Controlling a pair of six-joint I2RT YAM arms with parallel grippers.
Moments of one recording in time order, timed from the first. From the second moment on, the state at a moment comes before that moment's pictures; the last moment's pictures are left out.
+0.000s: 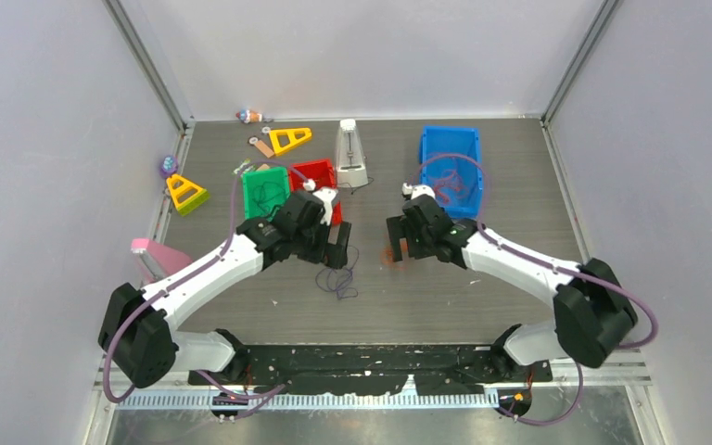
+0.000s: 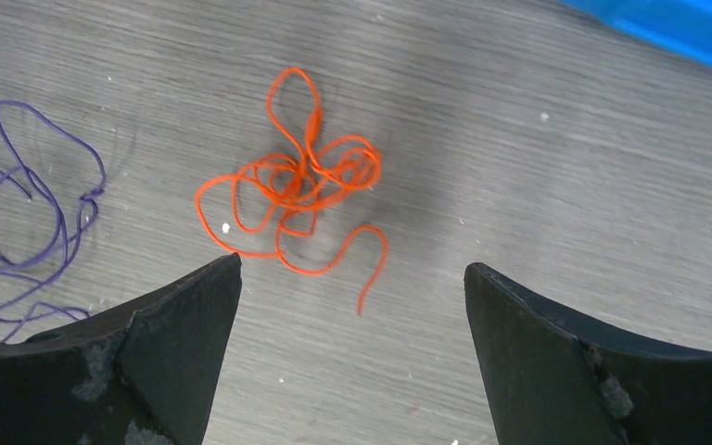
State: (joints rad) left arm -0.69 1.30 1.01 -0.58 0.04 -0.34; right arm 0.67 1.33 0.84 -0.40 0.21 0.39
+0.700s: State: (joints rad) left arm -0.74 1.43 0.86 -0.47 0.03 -0.35; right arm 0.69 1.72 0.99 -0.30 0.20 0.37
